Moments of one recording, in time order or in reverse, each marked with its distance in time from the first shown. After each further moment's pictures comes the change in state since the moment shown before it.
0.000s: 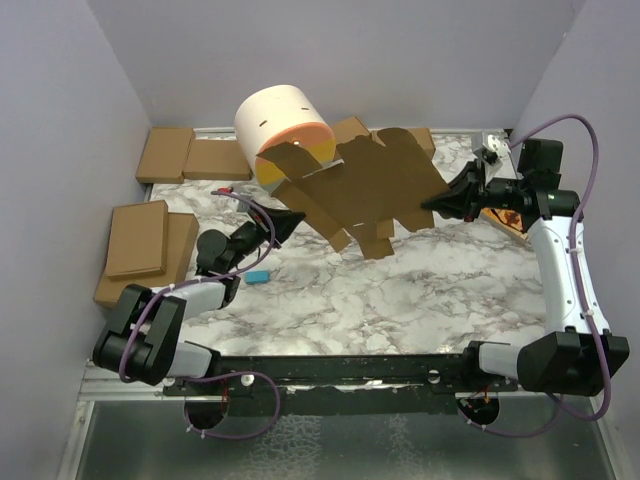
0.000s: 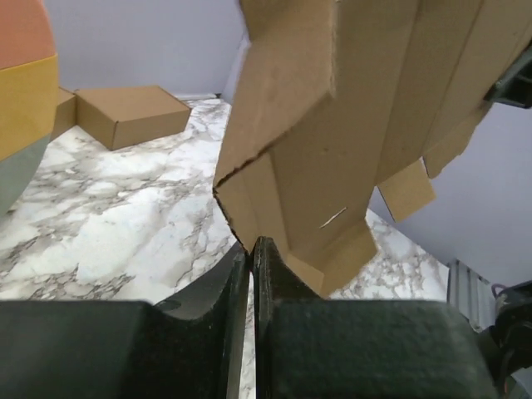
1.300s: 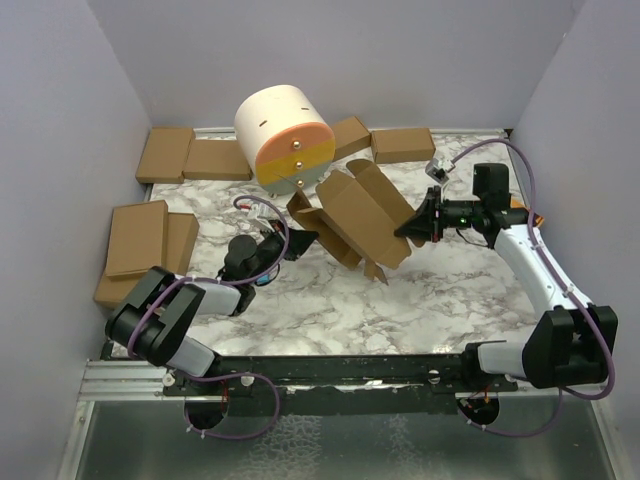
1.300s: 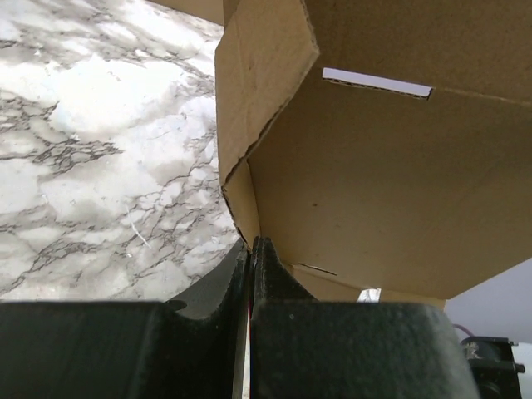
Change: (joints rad) left arm -0.186 0.135 -0.035 -0.111 -0.278 -0.221; right arm 0.173 0.045 -0.299 0.297 0.225 0.333
